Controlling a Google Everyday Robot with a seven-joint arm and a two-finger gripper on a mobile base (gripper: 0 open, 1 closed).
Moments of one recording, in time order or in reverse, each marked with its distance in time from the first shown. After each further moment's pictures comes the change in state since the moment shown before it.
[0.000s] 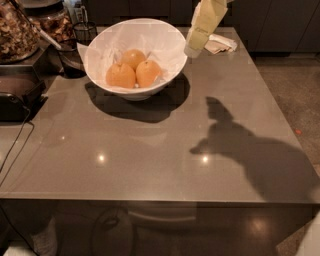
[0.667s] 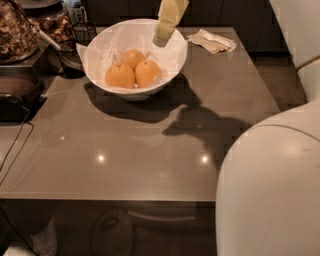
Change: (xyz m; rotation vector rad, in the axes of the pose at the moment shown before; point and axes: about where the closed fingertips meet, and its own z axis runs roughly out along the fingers) arm -0.062 -0.030 0.039 -0.009 -0.025 -0.042
